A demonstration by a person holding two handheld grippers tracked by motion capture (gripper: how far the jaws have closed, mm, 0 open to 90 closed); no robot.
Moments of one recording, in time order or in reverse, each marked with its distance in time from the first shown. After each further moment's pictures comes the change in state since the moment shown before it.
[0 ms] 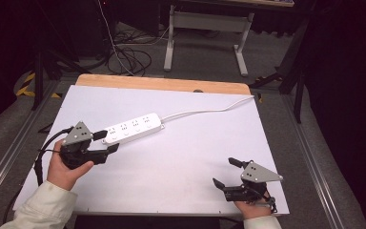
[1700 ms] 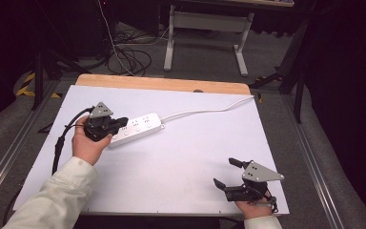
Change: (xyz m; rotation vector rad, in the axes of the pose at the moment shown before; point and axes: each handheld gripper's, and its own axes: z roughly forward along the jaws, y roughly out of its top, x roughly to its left) left arm 0.038 0.022 0.076 0.029 0.021 -0.070; right arm -0.003 -0.001 -0.001 -0.004 0.016 0.007
